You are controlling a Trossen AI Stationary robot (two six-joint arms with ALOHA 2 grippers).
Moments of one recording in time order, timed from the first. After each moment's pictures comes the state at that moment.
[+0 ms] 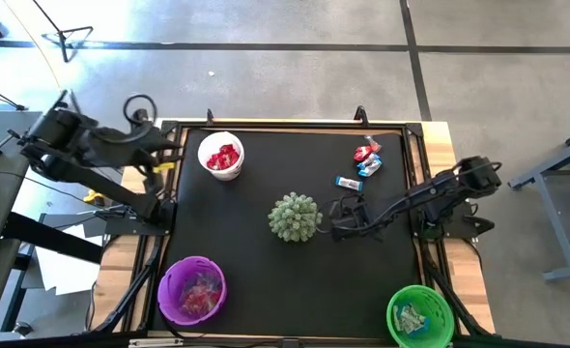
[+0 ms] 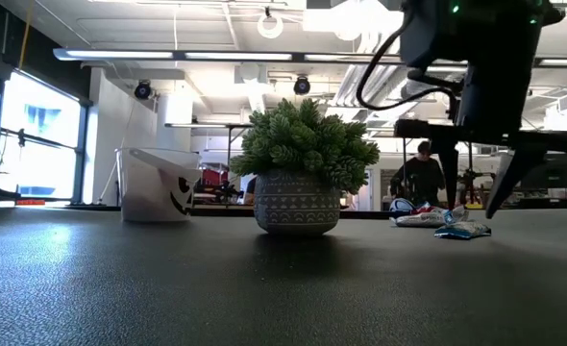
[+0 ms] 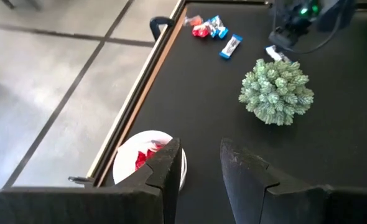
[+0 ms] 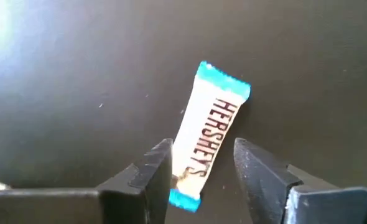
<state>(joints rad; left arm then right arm) -0.27 1.06 1.80 -1.57 -0.59 -0.29 0.25 1.60 0.90 -0.82 0.29 2.25</state>
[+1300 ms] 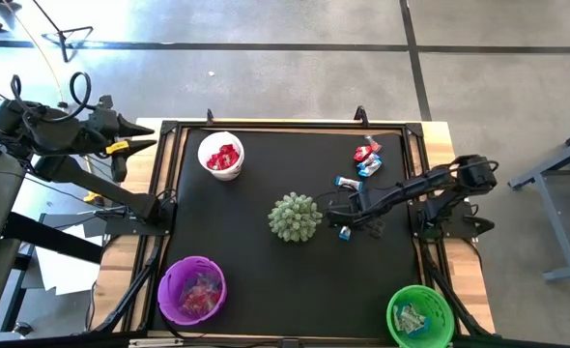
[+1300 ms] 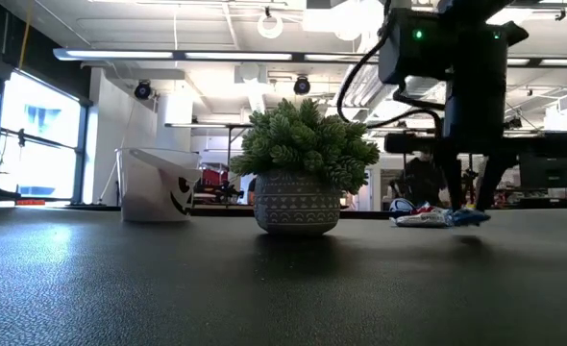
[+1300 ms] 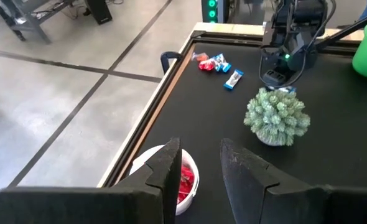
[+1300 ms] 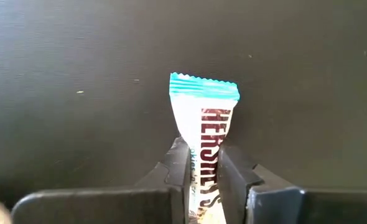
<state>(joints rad) -0.27 0.87 1.80 -1.56 -0.62 -0.23 0.13 1.62 0.90 -0.77 0.08 2.12</state>
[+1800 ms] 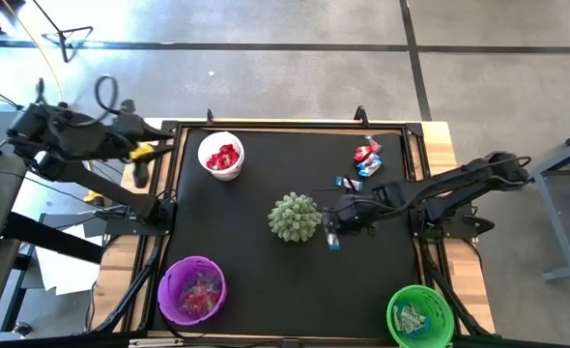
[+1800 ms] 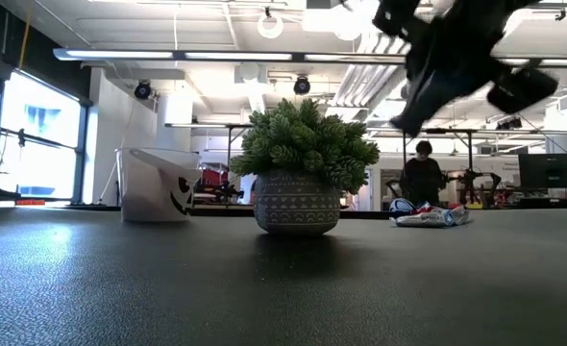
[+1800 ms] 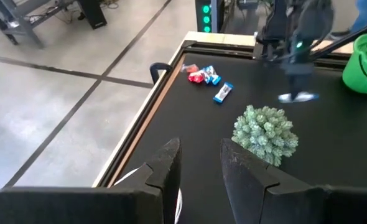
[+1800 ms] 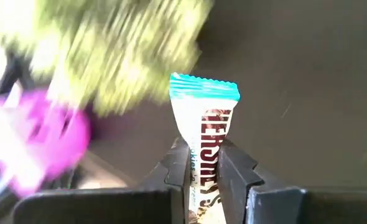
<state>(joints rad) -0.27 0.98 1.80 -1.42 -0.61 -0.22 0.19 1.34 0.90 -0.51 -0.04 1.73</state>
